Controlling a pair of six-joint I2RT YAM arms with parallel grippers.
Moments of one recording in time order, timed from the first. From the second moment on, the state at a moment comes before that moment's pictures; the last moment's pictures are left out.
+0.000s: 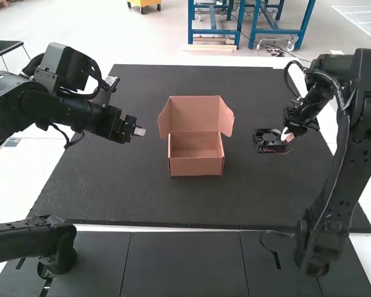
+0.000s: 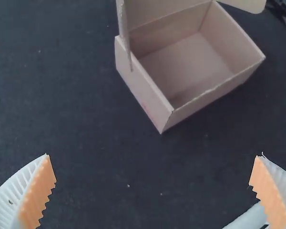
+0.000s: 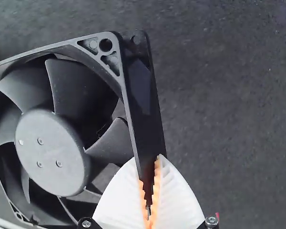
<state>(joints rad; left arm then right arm) -0.46 0.89 0.98 -0.86 0.11 -0.03 -0.15 1.84 1.45 -1.16 -0.26 -0.05</state>
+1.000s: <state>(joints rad) -0.45 0.89 0.97 -0.86 0.07 0.01 0.17 1.16 1.08 -1.27 -0.43 0.19</state>
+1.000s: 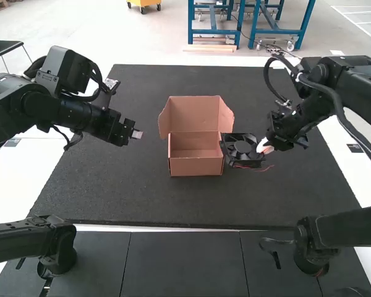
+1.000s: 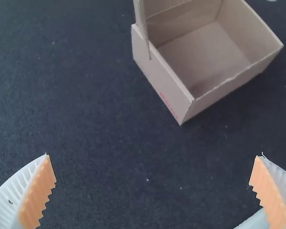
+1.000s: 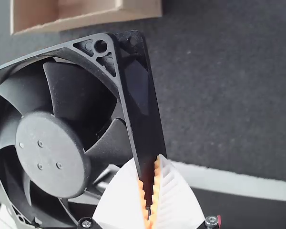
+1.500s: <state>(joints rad) -0.45 0.88 0.97 -0.83 0.07 0.01 0.44 1.14 1.07 -1.12 -0.49 0.44</state>
